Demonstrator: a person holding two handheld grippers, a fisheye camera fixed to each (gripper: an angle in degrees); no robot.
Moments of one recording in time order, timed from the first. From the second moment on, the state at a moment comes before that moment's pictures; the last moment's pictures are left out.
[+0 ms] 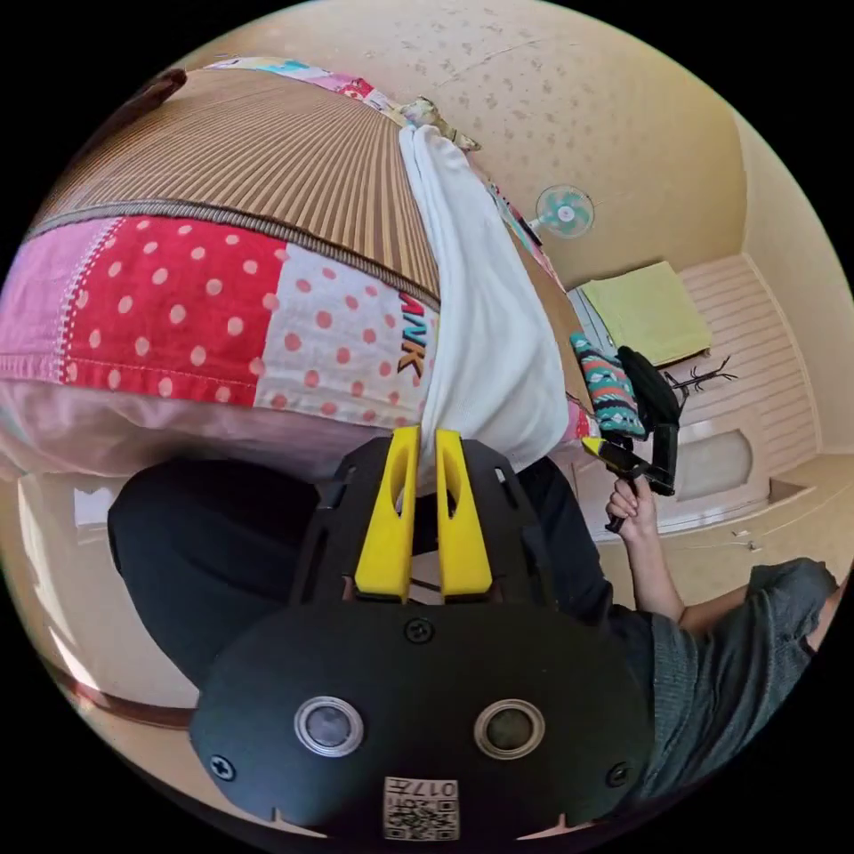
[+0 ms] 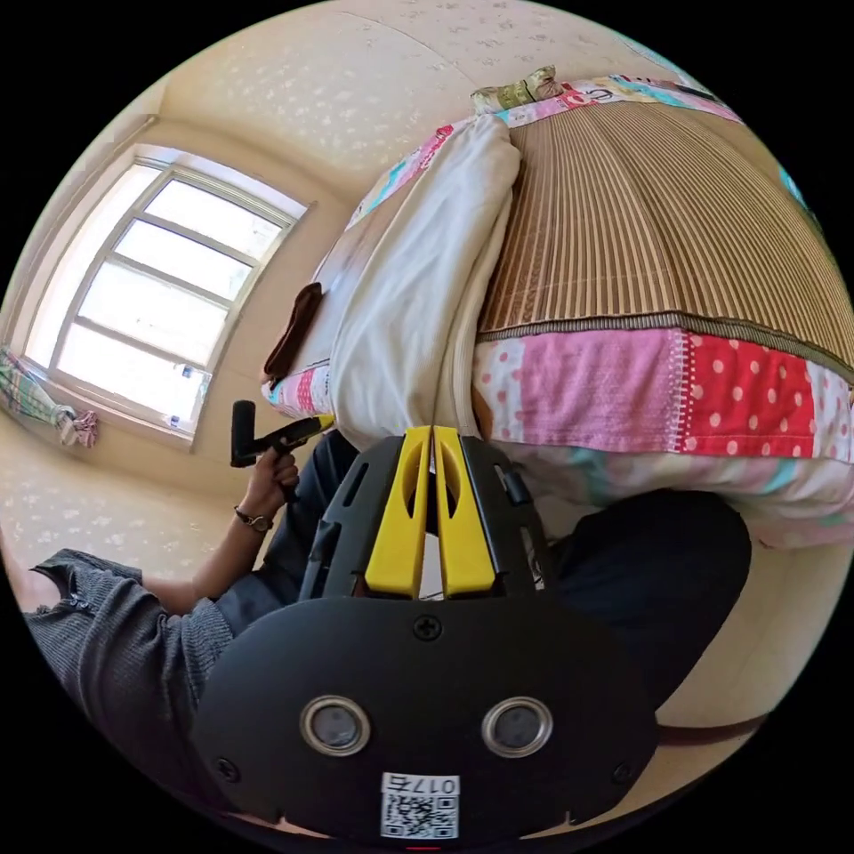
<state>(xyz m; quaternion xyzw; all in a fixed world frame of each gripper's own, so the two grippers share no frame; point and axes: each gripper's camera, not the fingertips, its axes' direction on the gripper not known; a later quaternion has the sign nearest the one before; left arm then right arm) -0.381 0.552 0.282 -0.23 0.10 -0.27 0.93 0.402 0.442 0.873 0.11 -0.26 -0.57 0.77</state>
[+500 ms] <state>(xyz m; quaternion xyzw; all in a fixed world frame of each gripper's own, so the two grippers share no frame) -0.318 0.518 0.274 -0.19 0.21 -0.16 0.95 0.385 0.493 0.840 0.07 -0.39 -0.67 0.63</state>
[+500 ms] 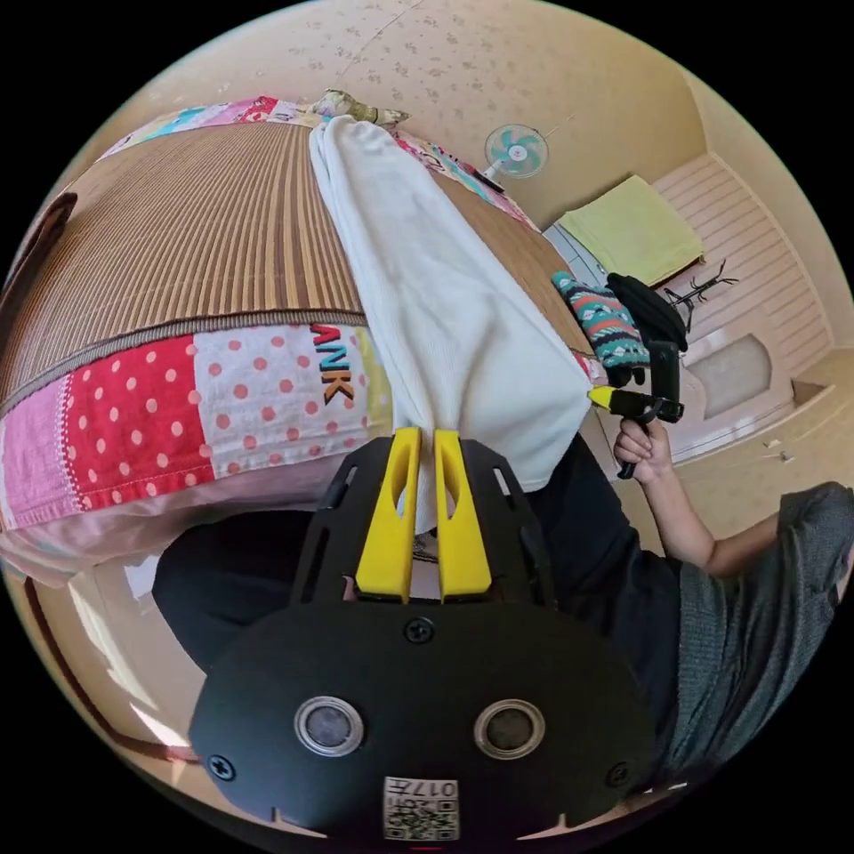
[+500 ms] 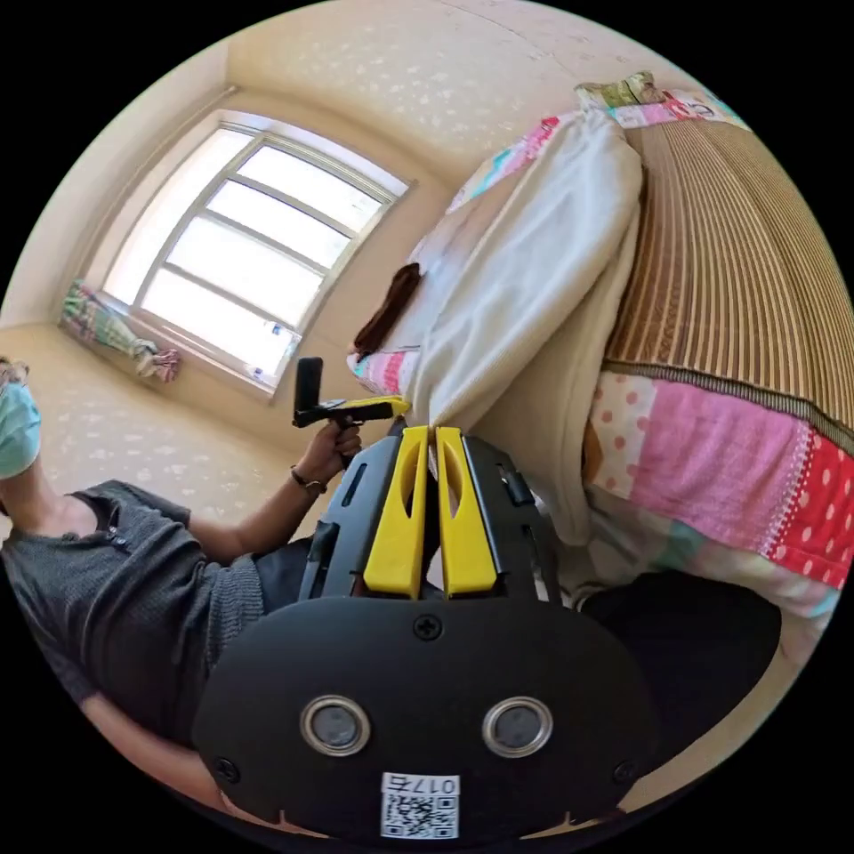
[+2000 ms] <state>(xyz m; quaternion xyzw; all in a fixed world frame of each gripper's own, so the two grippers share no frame) -0.257 0.460 0.135 0.00 0.61 0.10 0.79 0.477 0.595 0.722 -0.03 -0.49 -0.83 0.26</state>
